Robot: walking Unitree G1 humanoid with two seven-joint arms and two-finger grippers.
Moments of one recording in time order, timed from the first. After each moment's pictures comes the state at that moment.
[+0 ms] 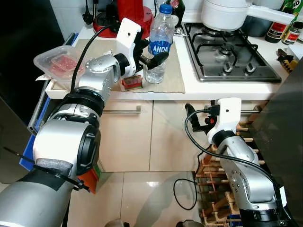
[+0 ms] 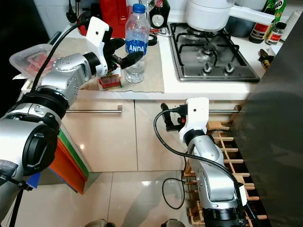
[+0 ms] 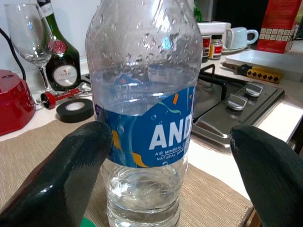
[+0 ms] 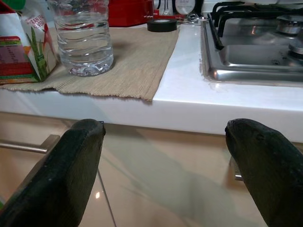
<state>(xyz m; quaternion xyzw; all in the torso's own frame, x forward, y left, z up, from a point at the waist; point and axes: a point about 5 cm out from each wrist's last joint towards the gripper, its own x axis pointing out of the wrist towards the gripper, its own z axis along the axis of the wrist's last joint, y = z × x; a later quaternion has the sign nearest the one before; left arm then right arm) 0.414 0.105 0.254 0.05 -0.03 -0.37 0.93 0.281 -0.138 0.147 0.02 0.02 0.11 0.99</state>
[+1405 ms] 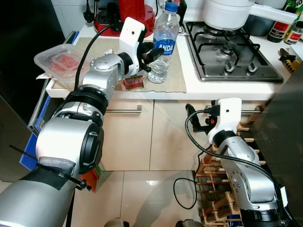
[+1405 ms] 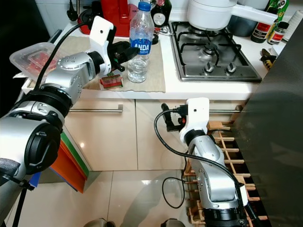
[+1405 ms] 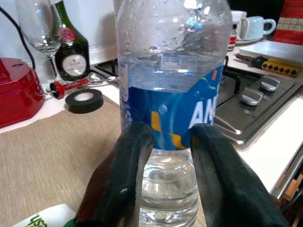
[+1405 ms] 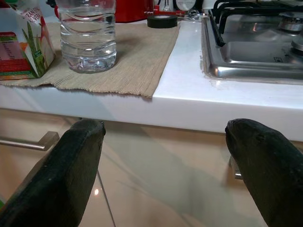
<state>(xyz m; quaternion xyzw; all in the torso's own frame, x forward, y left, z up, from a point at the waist) 0.416 0.099 0.257 0.06 -0.01 -0.35 0.93 0.281 -0.139 0.146 0.02 0.02 0.11 0.99</state>
